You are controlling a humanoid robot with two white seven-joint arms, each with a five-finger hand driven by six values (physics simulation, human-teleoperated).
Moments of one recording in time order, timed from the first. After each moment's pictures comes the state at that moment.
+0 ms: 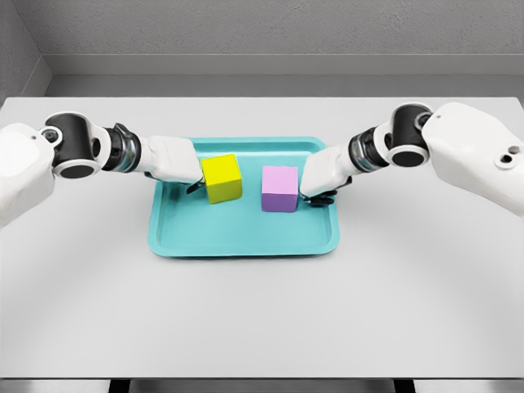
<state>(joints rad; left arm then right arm) -0.98 0.60 -1.04 -1.33 -0.81 -0.61 -0.61 -1.22 -0.49 1.44 -1.17 0.56 -0.60 0.60</state>
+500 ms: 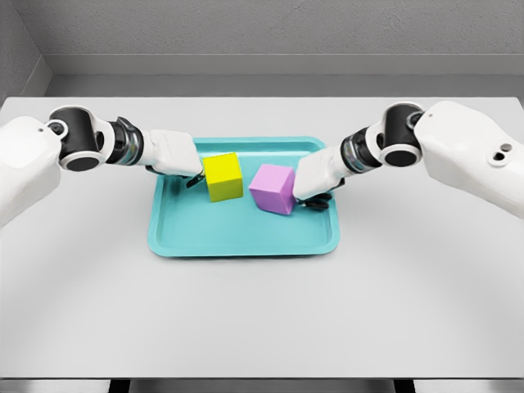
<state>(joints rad) -1.00 0.57 -1.04 -1.25 -0.82 -0.61 -0.61 -1.23 -0.47 1.45 -1.17 0.53 -0.61 0.61</state>
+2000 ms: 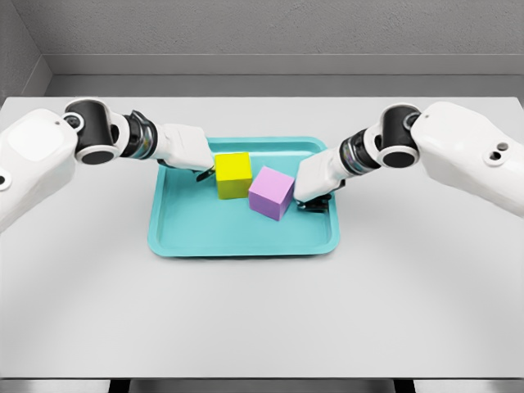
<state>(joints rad) -1.04 0.52 -1.05 -1.23 -0.84 -0.61 -0.61 -1.25 -0.47 1.49 -1.17 0.52 -0.61 0.61</state>
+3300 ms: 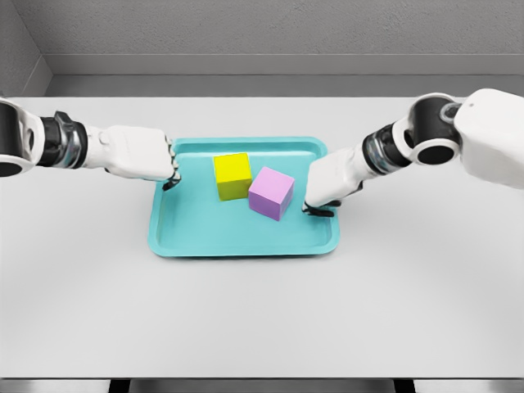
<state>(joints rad) -1.03 0.87 -1.05 -1.62 -0.62 -0.61 -0.61 -1.37 -0.63 1.59 -1.40 0.35 -0.60 0.60</state>
